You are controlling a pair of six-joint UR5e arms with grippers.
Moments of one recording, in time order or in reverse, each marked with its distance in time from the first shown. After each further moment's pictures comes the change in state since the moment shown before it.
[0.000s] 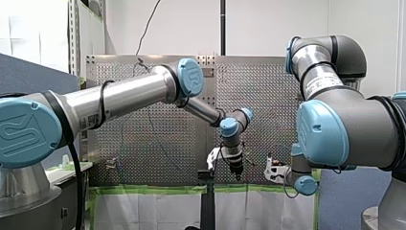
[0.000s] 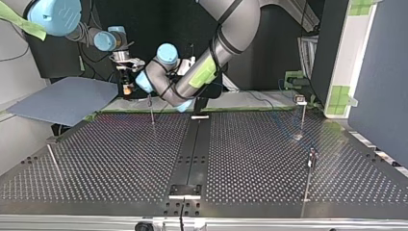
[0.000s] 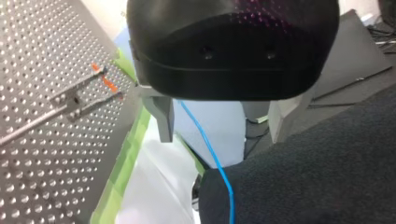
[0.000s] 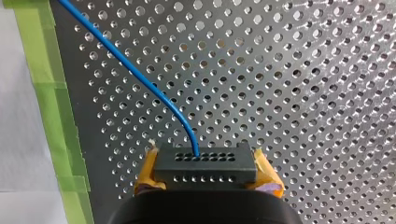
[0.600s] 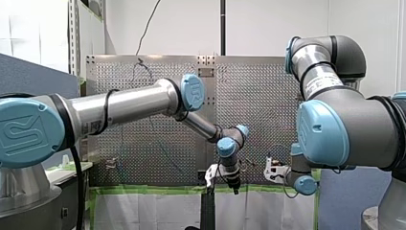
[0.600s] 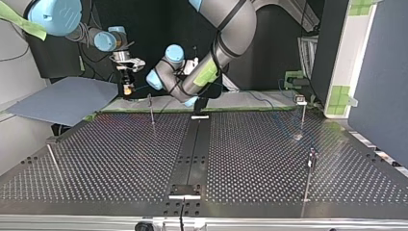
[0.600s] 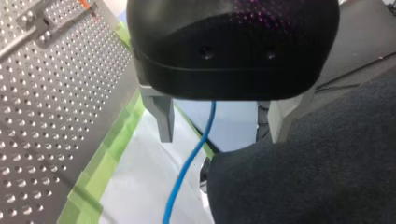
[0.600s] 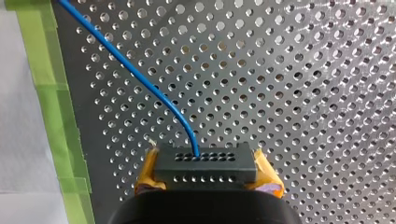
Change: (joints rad) left arm 0.024 -0.110 0.010 0.161 -0.010 0.012; right arm 0.004 0.000 -0.002 0.006 -0.001 -0.002
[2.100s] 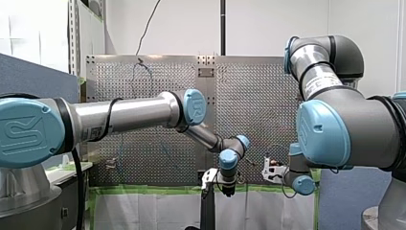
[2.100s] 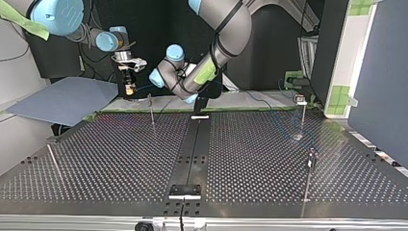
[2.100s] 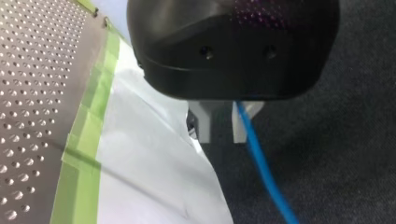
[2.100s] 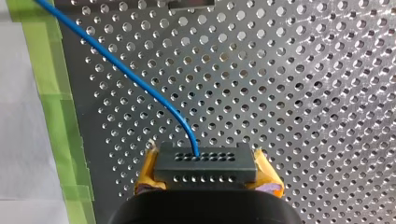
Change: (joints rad) left arm -0.003 -0.104 0.096 0.010 -0.173 0.225; right arm 0.015 0.000 -0.002 0.006 0.005 -0.002
